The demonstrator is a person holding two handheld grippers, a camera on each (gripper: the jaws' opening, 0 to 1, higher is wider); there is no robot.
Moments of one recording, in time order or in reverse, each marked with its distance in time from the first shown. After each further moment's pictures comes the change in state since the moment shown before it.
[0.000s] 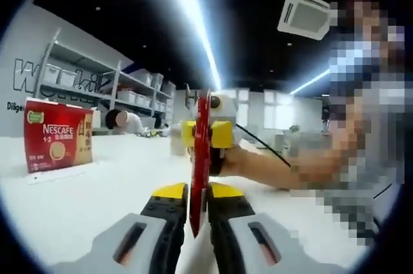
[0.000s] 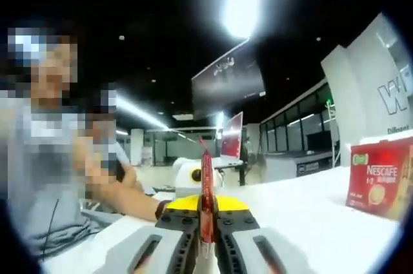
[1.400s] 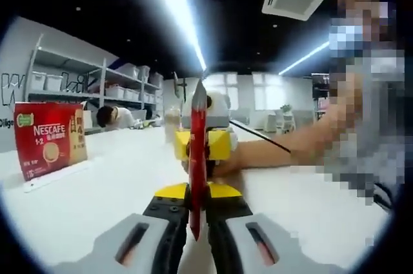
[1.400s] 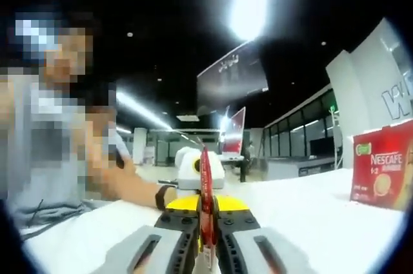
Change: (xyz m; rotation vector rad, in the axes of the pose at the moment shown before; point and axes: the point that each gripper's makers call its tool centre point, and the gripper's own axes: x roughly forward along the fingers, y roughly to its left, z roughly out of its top) left arm 0.008 0.001 -0.032 0.112 0.104 -0.061; right arm 0.002 -0.004 -0.040 -0.051 -0.030 0.022
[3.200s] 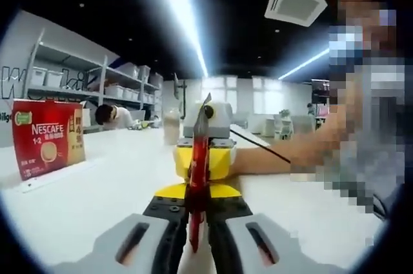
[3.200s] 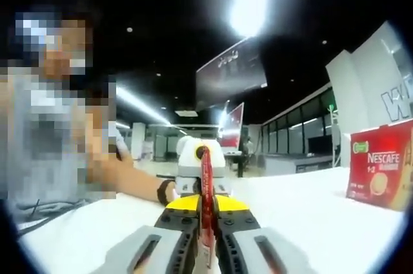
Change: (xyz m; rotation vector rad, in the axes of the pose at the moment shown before) left arm 0.002 0.010 0.007 -0.029 -0.019 -0.013; right arm 0.008 0.039 -0.003 -0.010 0.029 -0.009
